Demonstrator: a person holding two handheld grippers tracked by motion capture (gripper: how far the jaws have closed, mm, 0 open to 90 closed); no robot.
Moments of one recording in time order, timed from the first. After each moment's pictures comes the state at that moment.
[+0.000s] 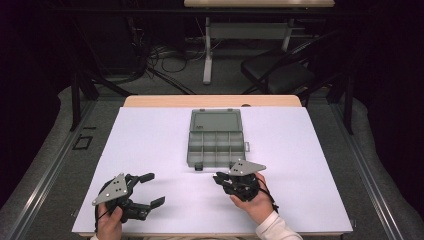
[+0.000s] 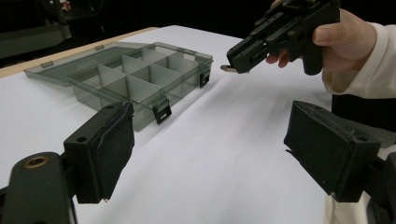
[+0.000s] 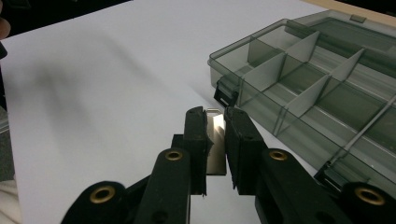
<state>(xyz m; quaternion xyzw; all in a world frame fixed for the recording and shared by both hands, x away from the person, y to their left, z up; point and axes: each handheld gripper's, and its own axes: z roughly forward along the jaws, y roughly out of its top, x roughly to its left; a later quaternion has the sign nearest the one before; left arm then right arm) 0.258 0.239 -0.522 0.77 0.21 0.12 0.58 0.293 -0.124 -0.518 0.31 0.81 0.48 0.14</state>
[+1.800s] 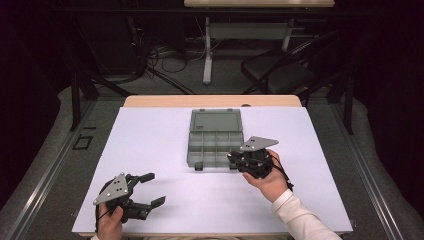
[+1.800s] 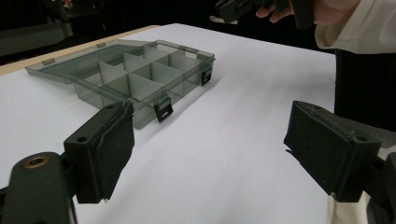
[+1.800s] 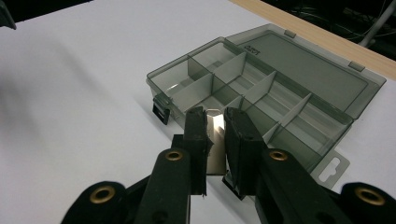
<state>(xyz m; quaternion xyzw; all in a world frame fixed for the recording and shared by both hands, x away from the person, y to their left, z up) 0.259 0.238 -0.523 0.77 0.22 0.12 0.58 0.330 -0.154 -0.469 0.32 0.82 0.43 0.18</state>
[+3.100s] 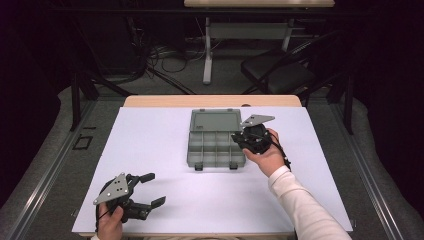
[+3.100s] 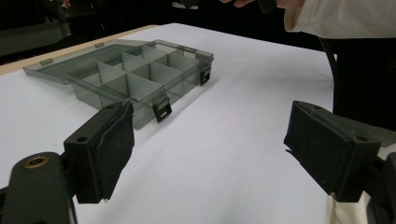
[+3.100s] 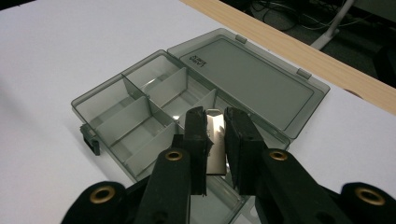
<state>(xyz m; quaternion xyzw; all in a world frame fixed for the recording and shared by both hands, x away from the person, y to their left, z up) 0.259 0.238 -0.523 0.78 0.22 0.12 0.58 0.392 -0.157 -0.458 0.36 0.82 0.40 0.21</state>
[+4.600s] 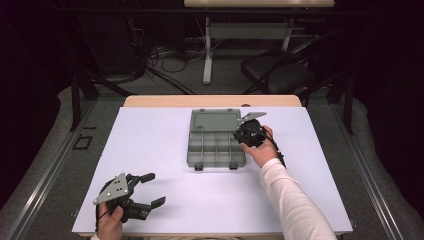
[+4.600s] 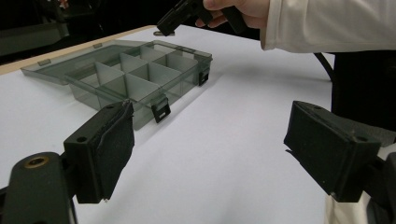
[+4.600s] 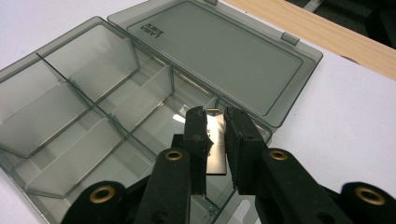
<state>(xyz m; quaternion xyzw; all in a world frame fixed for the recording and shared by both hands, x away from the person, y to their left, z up) 0.260 0.238 -0.524 0.78 0.21 0.12 0.58 0.439 -0.158 -0.500 0.41 0.82 0.35 0.20</state>
